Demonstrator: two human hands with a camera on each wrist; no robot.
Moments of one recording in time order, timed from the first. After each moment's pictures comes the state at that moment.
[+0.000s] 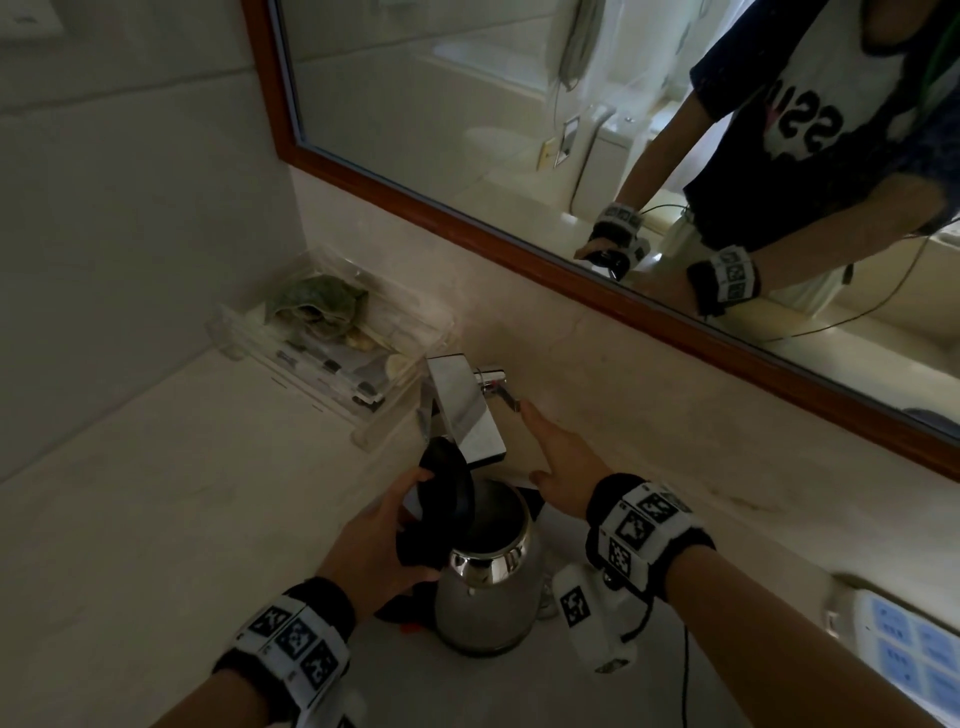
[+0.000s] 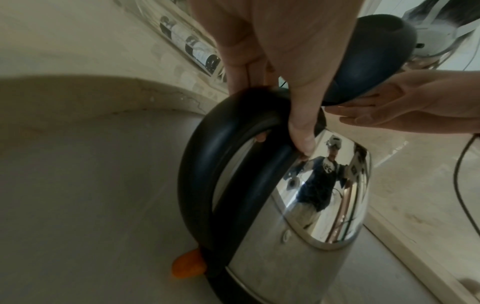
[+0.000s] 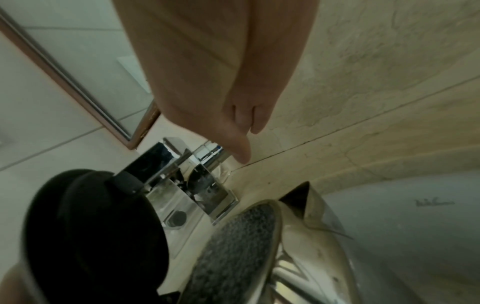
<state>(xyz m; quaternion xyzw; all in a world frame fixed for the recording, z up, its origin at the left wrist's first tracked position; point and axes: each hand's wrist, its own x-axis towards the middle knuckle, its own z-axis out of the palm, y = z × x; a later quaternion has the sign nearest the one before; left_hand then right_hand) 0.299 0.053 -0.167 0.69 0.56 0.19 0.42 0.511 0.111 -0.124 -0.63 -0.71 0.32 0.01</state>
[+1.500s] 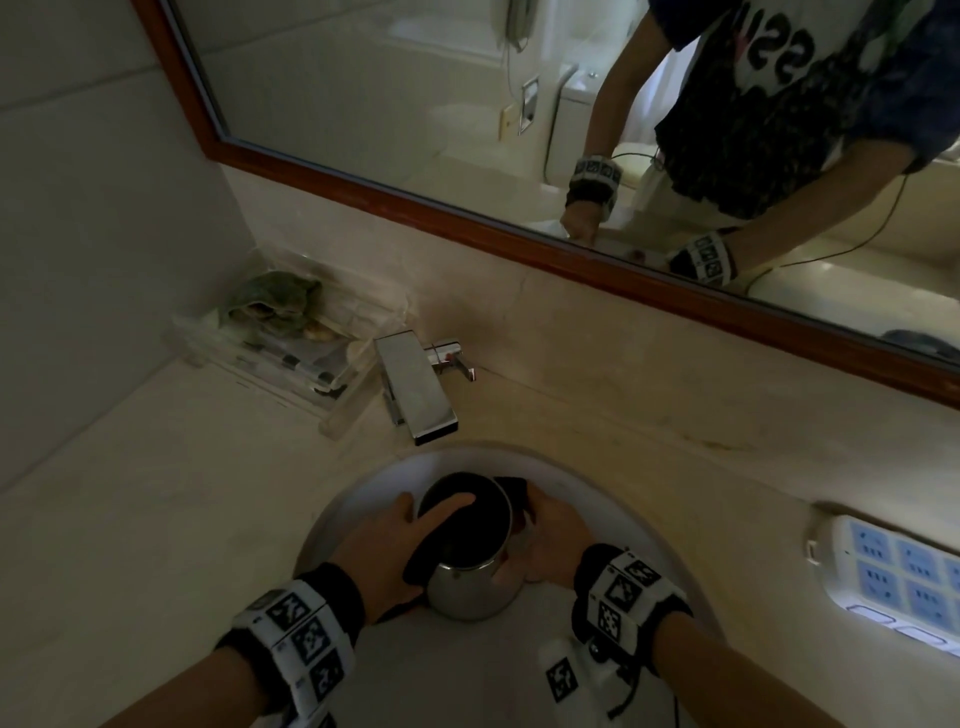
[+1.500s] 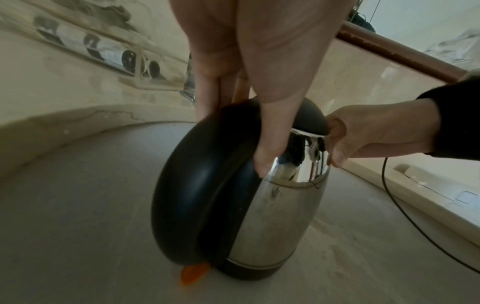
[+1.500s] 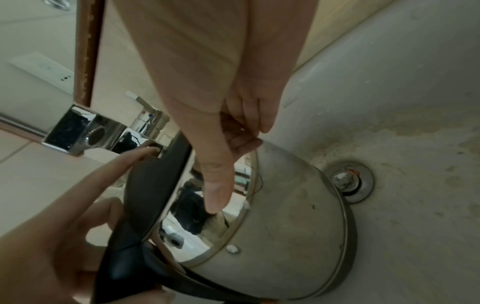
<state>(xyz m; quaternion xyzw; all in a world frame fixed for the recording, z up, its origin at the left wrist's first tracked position) 0.332 0.046 -0.186 0.84 0.47 -0.11 0.24 0.536 0.037 -0.214 -0.64 -0.58 0.49 0.10</state>
